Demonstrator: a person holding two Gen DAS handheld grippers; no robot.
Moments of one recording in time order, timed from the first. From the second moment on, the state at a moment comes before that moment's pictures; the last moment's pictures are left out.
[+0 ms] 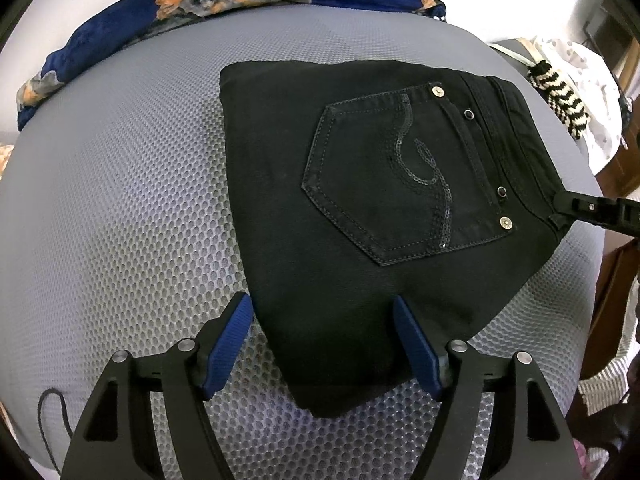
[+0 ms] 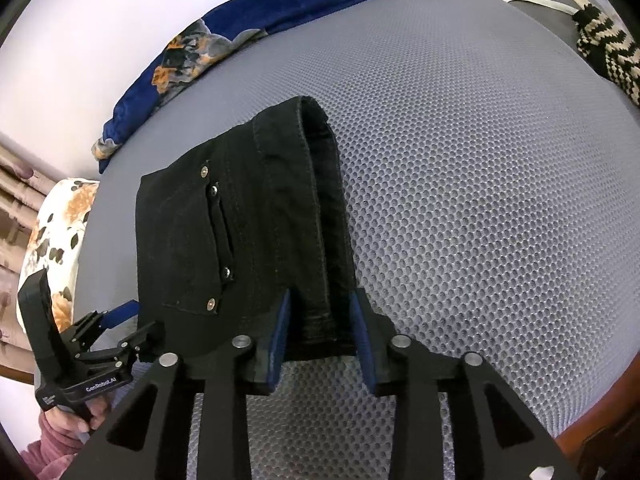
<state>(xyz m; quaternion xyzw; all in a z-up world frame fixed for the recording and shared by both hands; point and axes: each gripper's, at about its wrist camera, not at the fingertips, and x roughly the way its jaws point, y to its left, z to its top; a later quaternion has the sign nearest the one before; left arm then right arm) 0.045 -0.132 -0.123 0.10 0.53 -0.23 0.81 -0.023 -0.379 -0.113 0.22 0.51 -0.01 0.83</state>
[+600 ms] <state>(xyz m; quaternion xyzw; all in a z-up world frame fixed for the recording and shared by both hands) 0.057 -0.122 -0.112 0.07 0.53 -0.25 0.81 0.000 -0.387 -0.107 0.21 0.52 0.05 0.83</state>
